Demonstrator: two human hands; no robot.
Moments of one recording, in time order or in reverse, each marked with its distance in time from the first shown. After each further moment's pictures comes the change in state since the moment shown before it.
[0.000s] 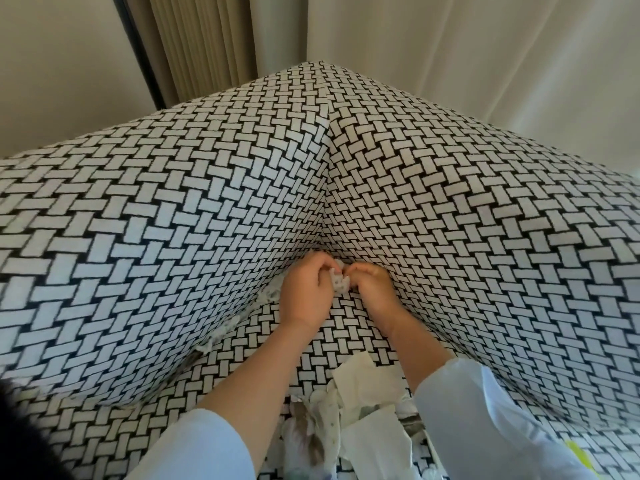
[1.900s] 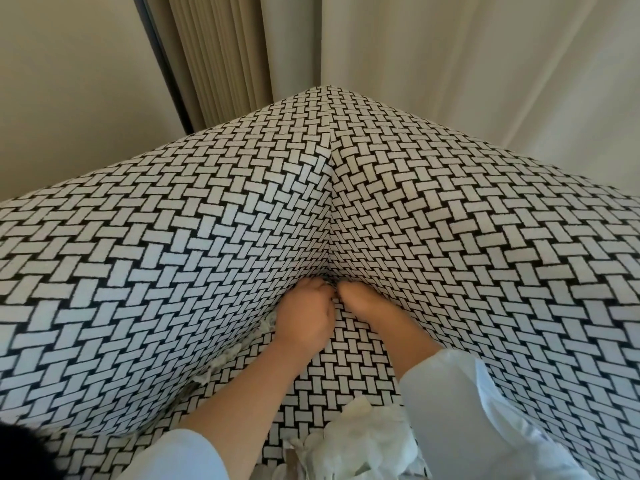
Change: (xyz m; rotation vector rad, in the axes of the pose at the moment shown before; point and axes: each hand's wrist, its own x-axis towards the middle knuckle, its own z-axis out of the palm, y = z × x) left_hand 0.019 0.002 -0.008 0.689 -0.185 0.117; right_hand 0.054 -0.026 0.015 -0.531 -0.272 0.272
